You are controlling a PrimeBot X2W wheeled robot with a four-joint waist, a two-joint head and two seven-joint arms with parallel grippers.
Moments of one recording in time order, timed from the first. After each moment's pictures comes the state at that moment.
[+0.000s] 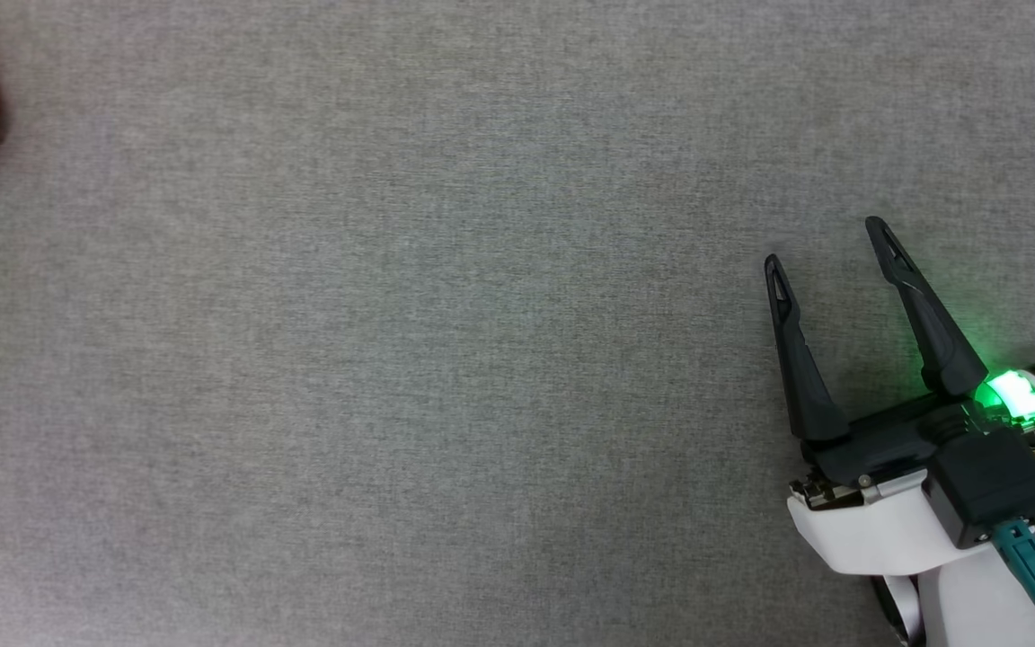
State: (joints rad) left arm -1.01 0.92 -0.47 0.62 -1.20 -0.13 0.70; right arm -0.17 -0.05 0.12 -0.19 -0.19 0.13 -0.27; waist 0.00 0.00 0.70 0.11
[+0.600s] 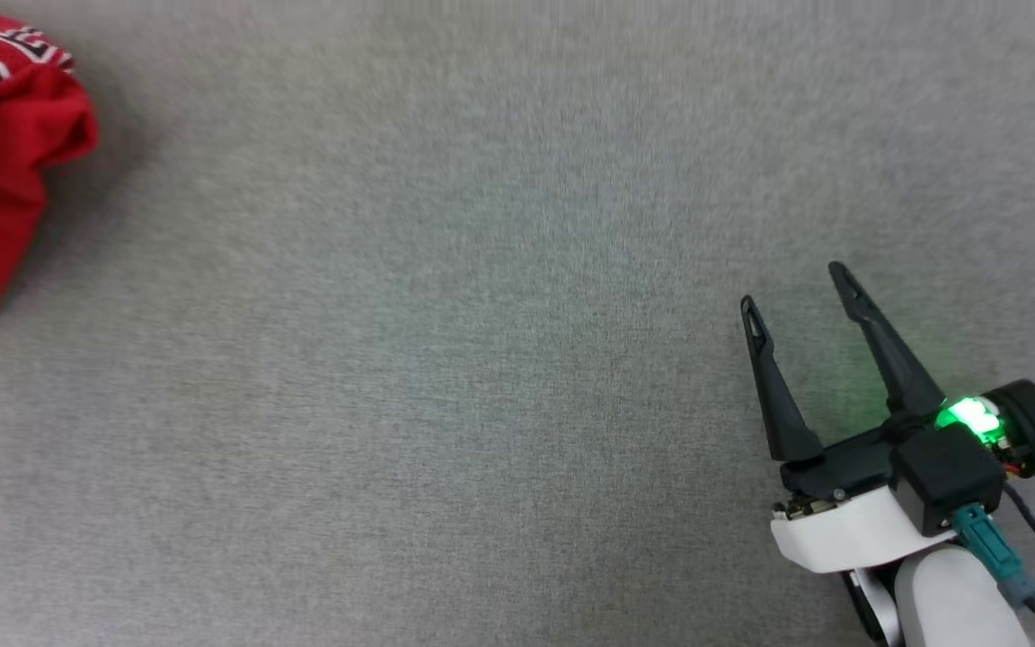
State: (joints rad) left arm -0.94 0.97 -0.59 0.42 -1.28 -0.13 0.43; right arm -0.16 -0.05 0.14 -0.08 -0.16 0.13 -0.26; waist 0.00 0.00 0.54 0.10
